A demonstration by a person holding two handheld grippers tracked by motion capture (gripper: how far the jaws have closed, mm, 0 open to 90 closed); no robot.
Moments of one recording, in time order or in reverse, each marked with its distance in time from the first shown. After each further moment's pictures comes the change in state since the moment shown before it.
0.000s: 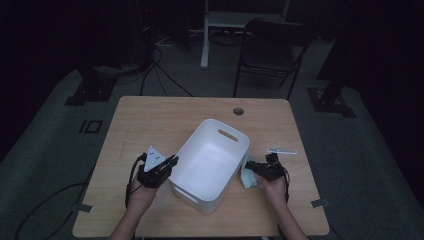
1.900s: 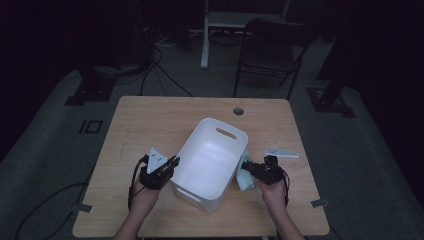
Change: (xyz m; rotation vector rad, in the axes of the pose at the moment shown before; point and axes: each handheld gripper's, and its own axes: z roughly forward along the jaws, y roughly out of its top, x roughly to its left) left arm -0.009 0.000 0.001 -0.002 0.032 -0.015; right arm 0.048 0.004 -0.024 -0.061 0.004 -0.087
